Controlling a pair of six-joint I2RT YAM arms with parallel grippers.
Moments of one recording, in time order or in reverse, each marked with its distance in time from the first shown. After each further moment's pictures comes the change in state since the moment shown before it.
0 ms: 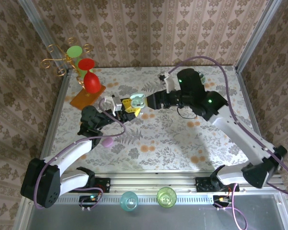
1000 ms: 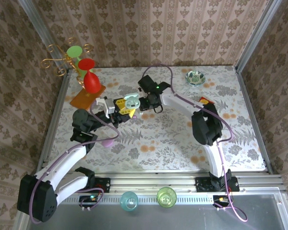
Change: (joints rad) left arm 0.027 -0.165 0.000 -0.100 0.022 0.009; right arm 0.043 0.848 0.442 -0.257 0.430 -0.095
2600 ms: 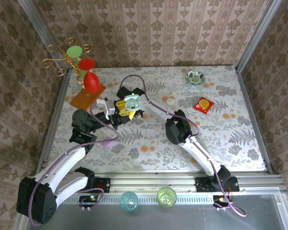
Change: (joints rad) left arm 0.000 -0.023 0.000 -0.046 0.020 0.018; right arm 0.120 0.538 0.707 -0.393 0.332 -0.148
